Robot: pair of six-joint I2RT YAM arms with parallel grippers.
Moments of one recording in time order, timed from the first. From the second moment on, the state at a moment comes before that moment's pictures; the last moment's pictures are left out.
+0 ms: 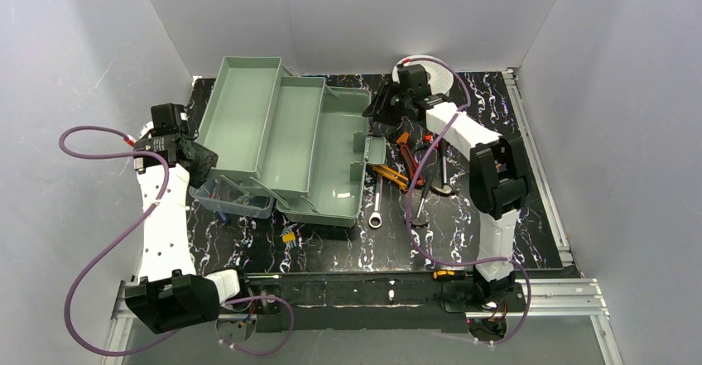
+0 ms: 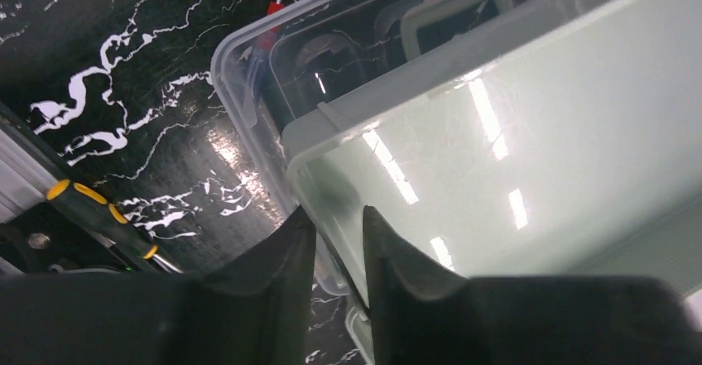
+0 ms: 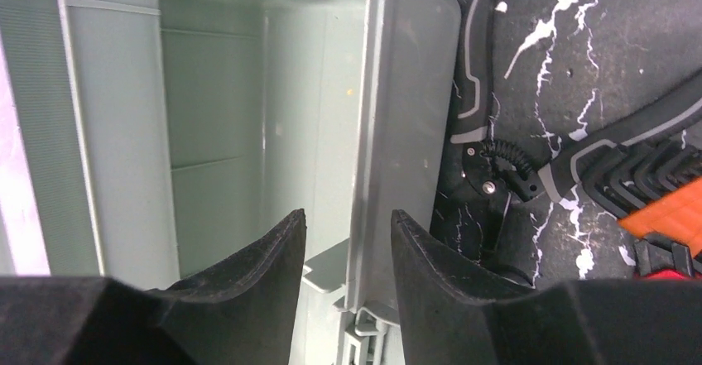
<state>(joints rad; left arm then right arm) 0.21 1.17 1.33 -1.21 -0.18 -0.85 0.43 2.00 1.61 -0.27 -0.28 0.73</state>
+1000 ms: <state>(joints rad) 0.21 1.10 1.40 -1.22 -0.20 -0.85 0.44 2.06 1.69 -0.37 -0.25 0.73</state>
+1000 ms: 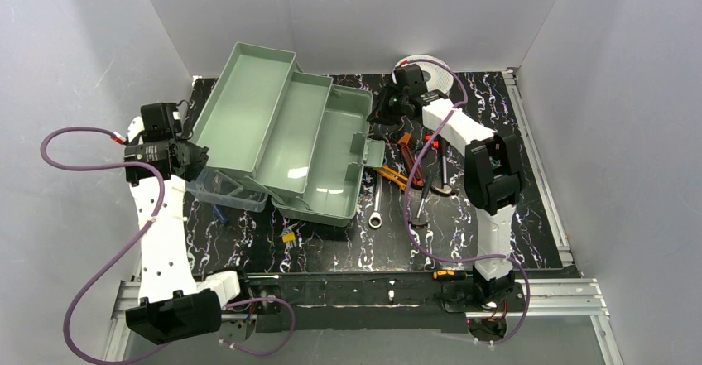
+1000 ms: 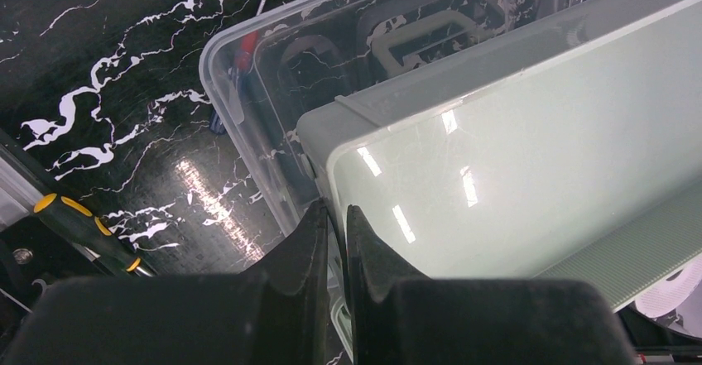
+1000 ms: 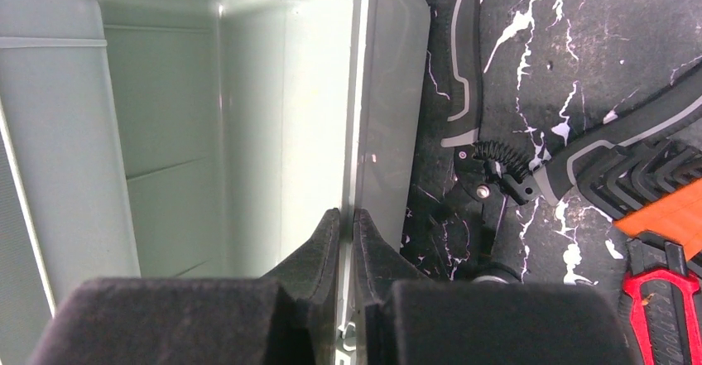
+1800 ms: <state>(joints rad) 0.17 1.11 1.40 -1.20 -0.22 -0.84 0.44 2.05 1.68 -0.38 -0.27 0.74</state>
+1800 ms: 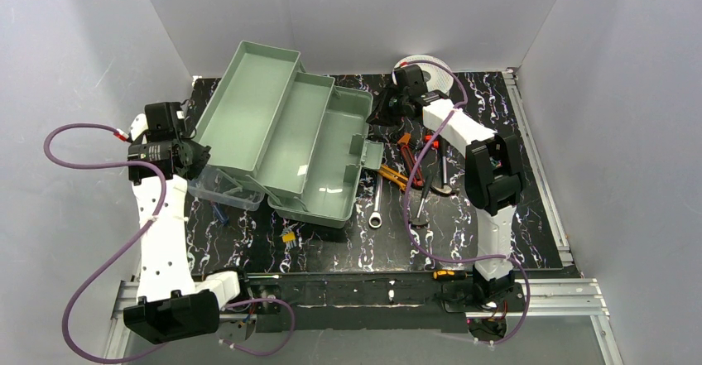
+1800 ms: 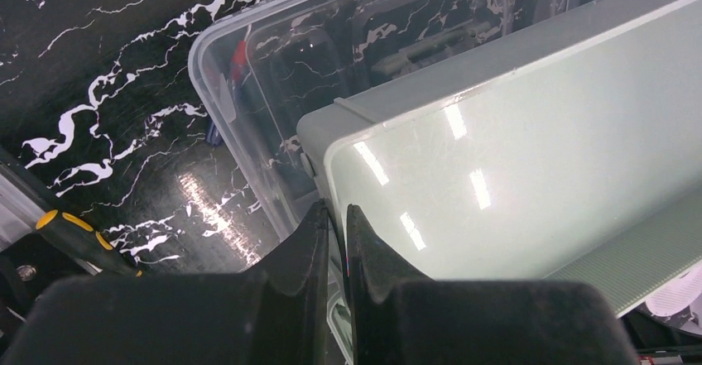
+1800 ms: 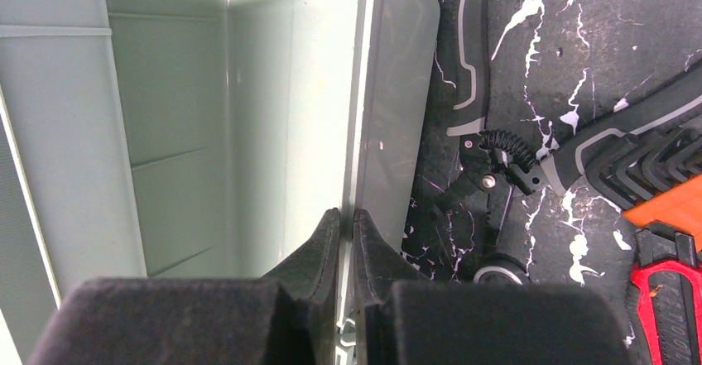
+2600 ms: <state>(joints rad) 0.30 1.19 1.36 -1.10 -0.19 -0.73 0.47 2.14 1.81 -0.38 -0.31 0.70</state>
